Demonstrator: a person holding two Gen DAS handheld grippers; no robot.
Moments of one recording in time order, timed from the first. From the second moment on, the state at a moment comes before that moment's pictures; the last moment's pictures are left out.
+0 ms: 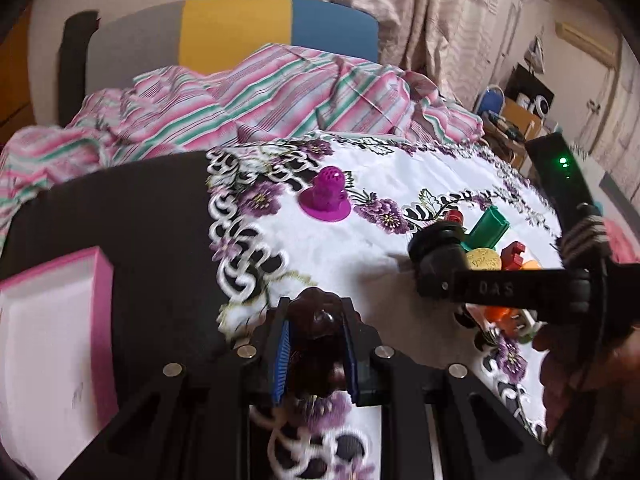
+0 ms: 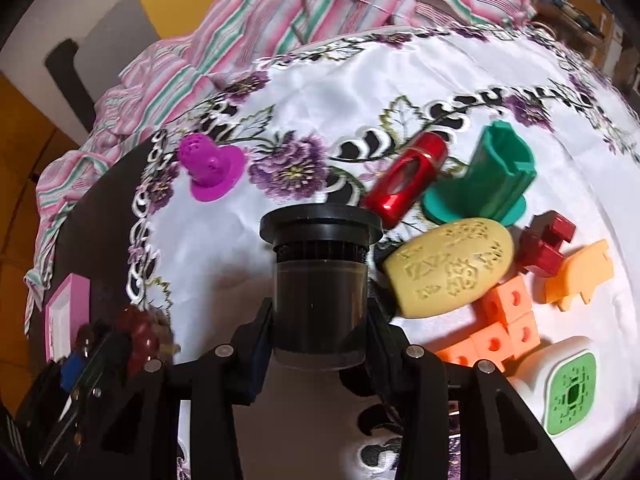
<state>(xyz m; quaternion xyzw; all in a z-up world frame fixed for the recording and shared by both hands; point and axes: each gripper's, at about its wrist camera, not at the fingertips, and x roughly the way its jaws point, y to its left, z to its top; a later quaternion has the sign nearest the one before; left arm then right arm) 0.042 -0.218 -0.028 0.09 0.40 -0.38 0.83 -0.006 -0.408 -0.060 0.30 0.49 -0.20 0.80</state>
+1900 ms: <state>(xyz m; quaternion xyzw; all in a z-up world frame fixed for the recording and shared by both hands) 0.156 0.018 -0.010 -0.04 0.39 -0.15 0.91 0.014 -0.358 -0.040 0.18 0.46 -0.15 0.86</state>
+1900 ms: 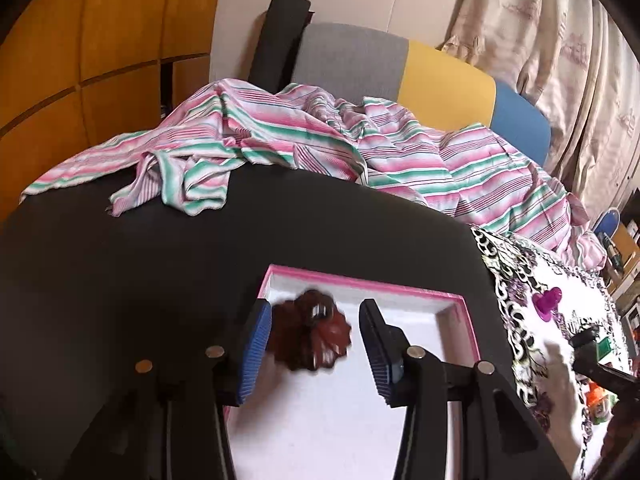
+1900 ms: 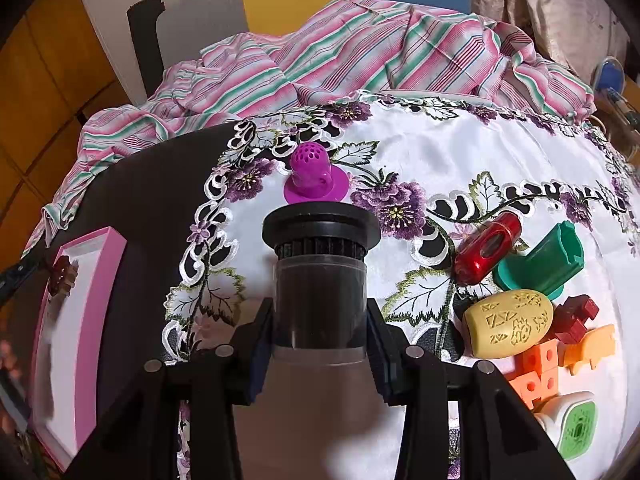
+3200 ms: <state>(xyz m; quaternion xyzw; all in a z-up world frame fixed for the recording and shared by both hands) 0.027 0.037 -0.021 -0.03 0.41 -0.22 0.89 0.065 -0.159 -0.004 0.12 0.46 0.06 0.88</state>
